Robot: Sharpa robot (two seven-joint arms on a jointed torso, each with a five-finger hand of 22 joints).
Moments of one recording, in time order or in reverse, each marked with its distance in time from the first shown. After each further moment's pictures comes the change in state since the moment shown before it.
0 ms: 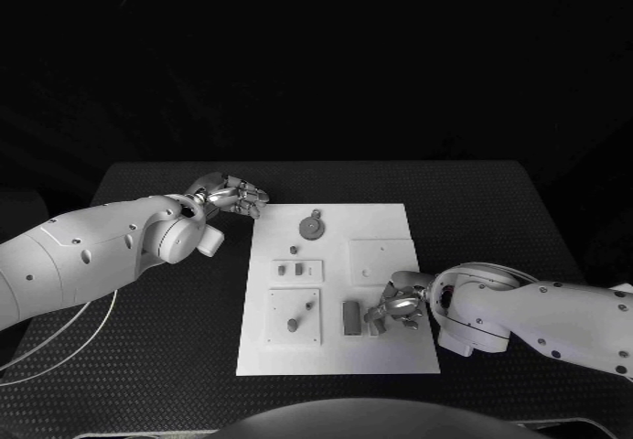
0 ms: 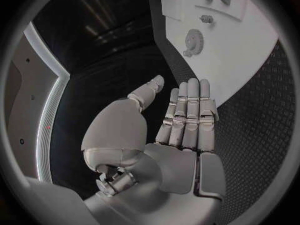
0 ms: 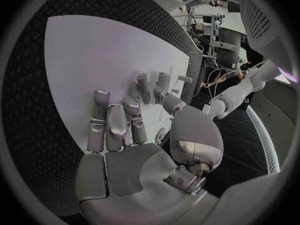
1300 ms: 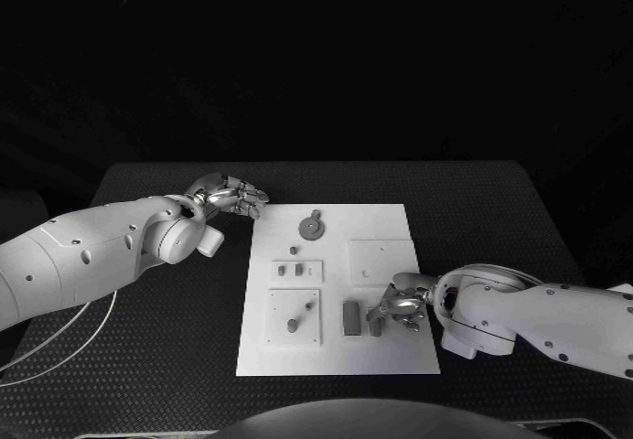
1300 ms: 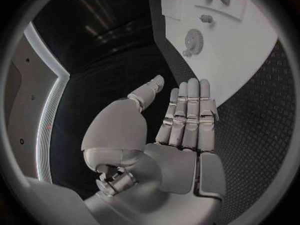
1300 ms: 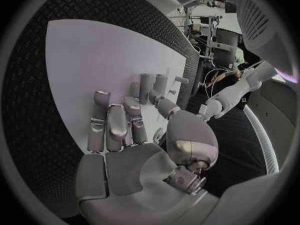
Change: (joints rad) left arm 0.000 0.000 0.000 -0.001 0.000 0.000 -0.001; left_hand 0.000 0.000 0.000 0.000 0.000 0.000 0.000 0.000 -0.001 0.000 0.000 0.000 0.000 0.000 0.000 -0.004 0.003 0.000 0.000 0.000 0.000 0.000; right arm -0.001 -0.022 0.000 0.017 0.003 0.008 0.032; right_hand -0.061 0.149 -0.028 -0.108 0.000 0.015 -0.001 0.011 -0.007 0.024 -0.006 0.032 0.021 0.016 -0.004 0.004 0.028 0.000 0.000 0.000 0.004 0.000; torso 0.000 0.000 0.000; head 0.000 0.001
